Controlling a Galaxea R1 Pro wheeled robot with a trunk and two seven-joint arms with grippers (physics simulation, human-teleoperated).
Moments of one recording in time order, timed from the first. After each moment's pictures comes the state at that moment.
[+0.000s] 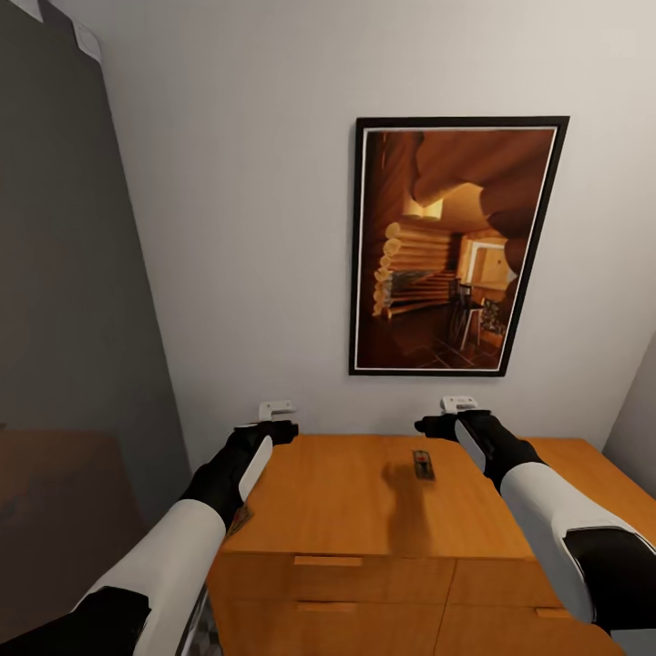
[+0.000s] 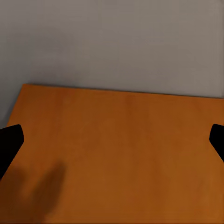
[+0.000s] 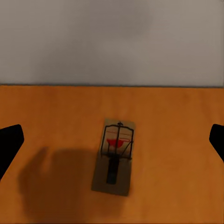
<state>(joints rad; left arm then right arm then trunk) -0.84 -0.17 -0.10 -0.68 0.16 0.47 0.21 -1.00 -0.10 0.11 -0.42 -0.12 0.49 0.06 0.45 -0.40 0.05</state>
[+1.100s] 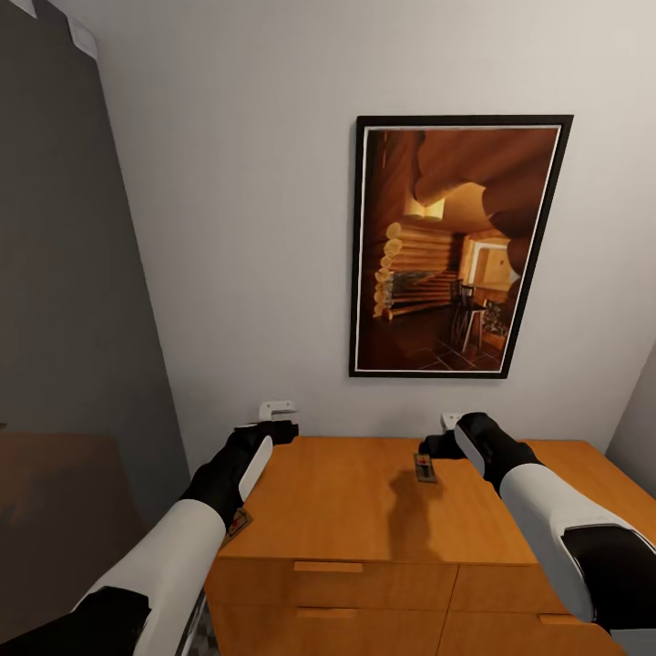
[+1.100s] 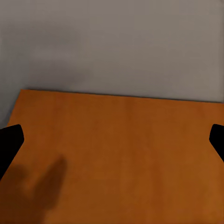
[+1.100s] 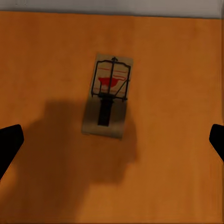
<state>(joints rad) -0.84 -0.17 -0.10 -0.68 0.16 0.47 0.21 -1.01 -0.10 0.13 -0.38 -0.10 0.70 0.06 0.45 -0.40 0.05</state>
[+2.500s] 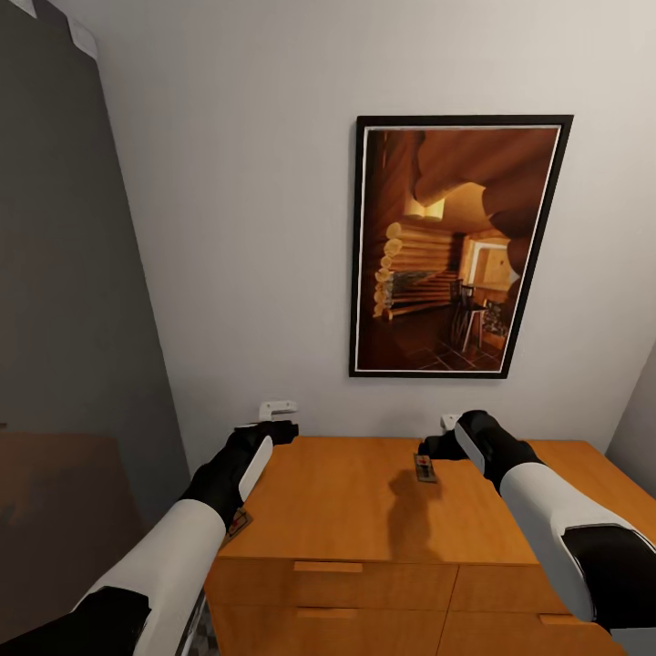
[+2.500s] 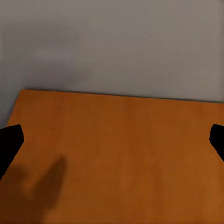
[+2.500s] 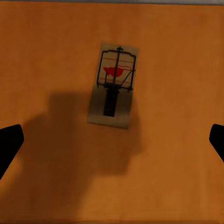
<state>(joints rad) -0.84 -0.17 -0.10 -0.67 0.16 0.47 0.21 -1.01 -0.10 0.12 -0.39 -0.10 0.75 0.07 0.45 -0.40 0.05</state>
